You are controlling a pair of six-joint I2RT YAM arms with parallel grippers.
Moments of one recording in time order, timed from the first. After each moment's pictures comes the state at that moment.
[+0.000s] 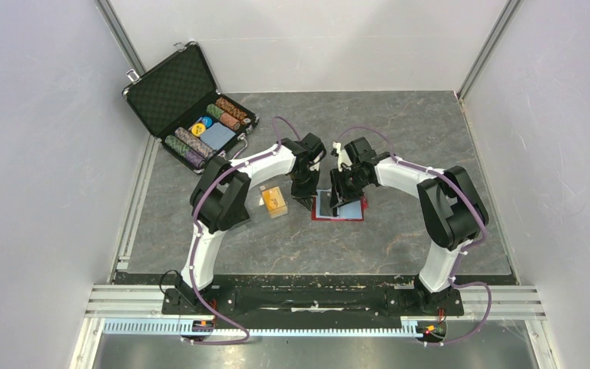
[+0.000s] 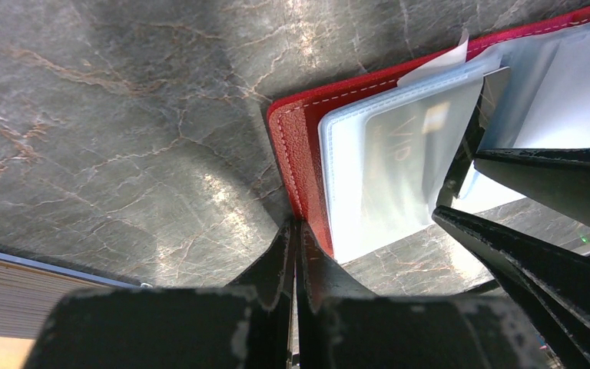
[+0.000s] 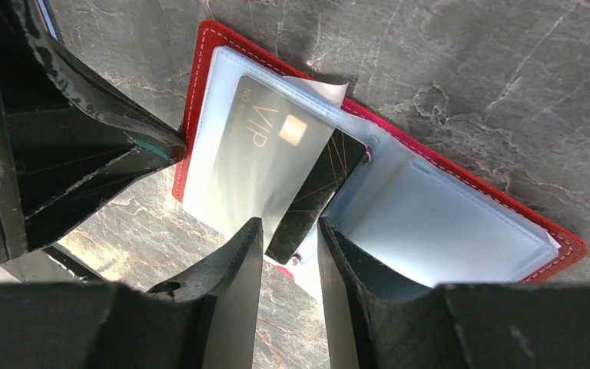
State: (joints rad) left arm -0.70 2.17 1.63 -0.84 0.23 -0.51; right arm 0.44 1.81 1.10 -0.45 -0.38 0.22
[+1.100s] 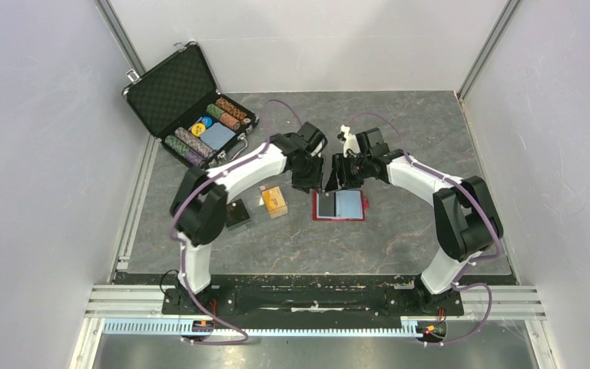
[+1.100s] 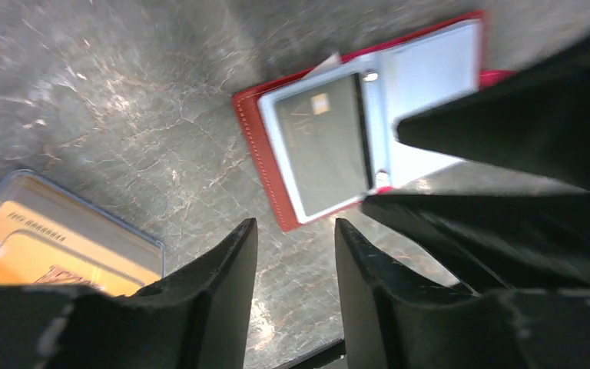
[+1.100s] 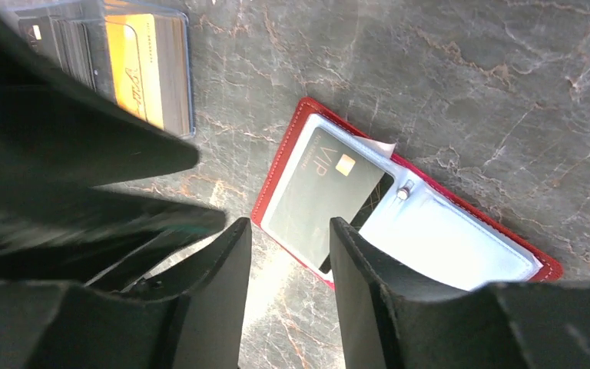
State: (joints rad) left arm -0.72 2.03 1.61 -0.79 0.11 -0.50; right arm 0.40 1.70 1.08 -0.32 -0.49 0.26
